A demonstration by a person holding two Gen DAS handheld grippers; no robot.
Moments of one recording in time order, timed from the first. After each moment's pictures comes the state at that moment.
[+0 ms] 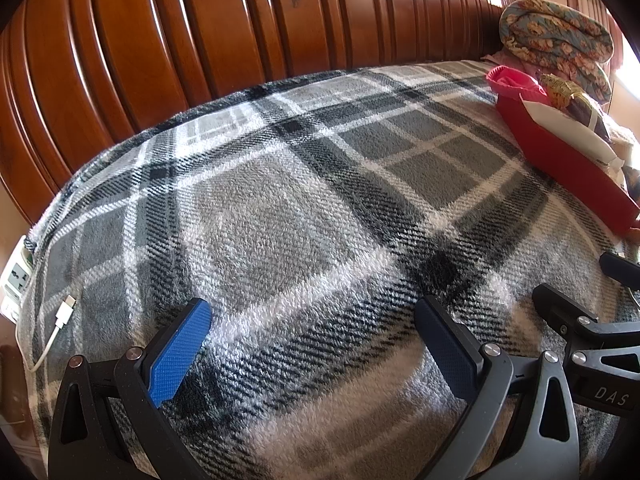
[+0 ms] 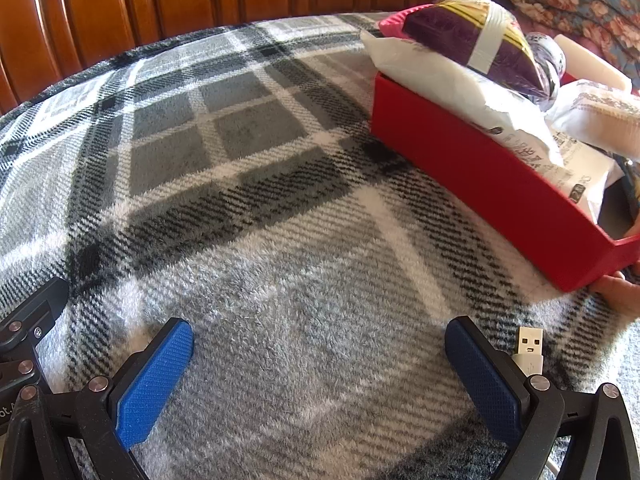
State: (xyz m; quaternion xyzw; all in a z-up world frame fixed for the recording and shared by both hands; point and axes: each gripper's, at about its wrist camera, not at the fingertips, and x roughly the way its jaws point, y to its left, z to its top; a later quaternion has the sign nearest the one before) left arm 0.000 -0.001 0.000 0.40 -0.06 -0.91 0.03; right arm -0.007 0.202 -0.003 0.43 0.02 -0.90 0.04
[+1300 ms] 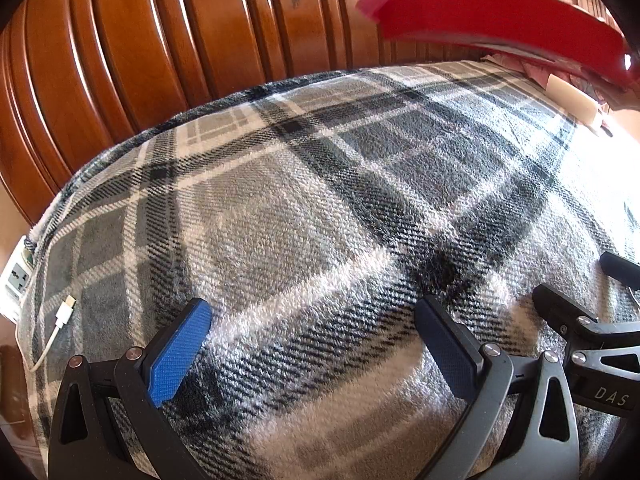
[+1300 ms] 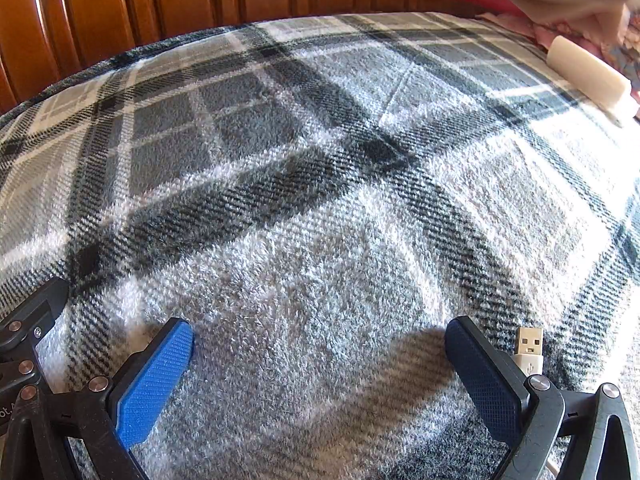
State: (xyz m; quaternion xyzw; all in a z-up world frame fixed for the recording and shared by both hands) left arm 0.004 -0.003 0.001 0.40 -0.06 -0.91 0.03; right arm -0.008 0.204 -0.002 0.43 0.02 -0.90 0.04
